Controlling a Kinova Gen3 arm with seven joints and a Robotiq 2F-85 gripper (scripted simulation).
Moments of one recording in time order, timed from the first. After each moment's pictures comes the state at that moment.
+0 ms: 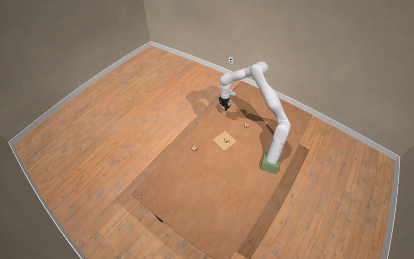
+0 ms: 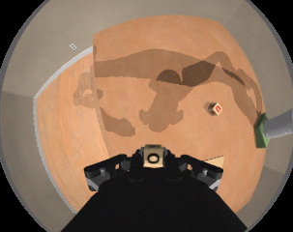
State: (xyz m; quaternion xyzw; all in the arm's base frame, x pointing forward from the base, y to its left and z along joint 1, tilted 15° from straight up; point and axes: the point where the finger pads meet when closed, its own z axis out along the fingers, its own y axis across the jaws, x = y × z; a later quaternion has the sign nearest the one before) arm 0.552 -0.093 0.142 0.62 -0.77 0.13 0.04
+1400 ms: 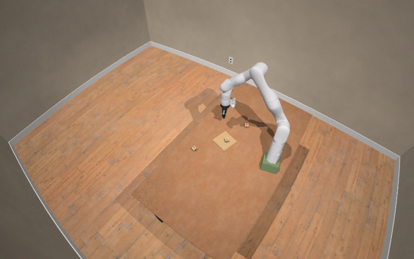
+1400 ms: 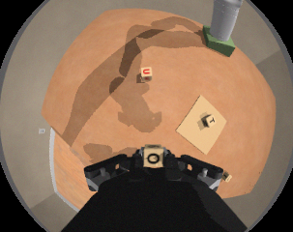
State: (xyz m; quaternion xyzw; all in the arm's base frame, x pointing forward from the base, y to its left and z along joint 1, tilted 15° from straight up) arm 0.503 -0.034 0.122 0.24 -0.96 0.13 -0.01
